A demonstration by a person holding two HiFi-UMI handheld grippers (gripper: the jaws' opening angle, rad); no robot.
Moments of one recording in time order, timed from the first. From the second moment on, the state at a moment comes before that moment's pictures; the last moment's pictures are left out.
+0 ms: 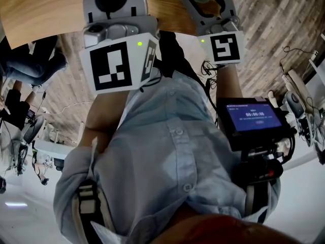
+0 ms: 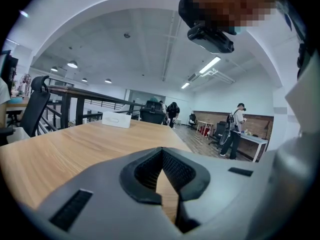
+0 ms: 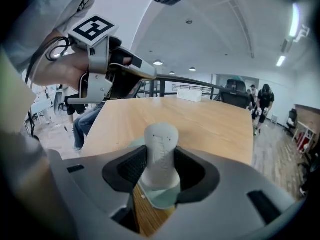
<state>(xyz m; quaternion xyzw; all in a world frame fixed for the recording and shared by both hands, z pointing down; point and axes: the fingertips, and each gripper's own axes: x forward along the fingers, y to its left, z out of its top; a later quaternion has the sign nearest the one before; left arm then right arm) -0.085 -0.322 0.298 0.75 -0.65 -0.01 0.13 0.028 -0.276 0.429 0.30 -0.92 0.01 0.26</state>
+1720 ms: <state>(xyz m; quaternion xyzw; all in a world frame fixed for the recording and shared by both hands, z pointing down) -0.026 -0.359 0.289 0.80 -0.59 -0.07 0.03 0.065 -0.354 0.344 0.42 -0.90 0.10 0.02</state>
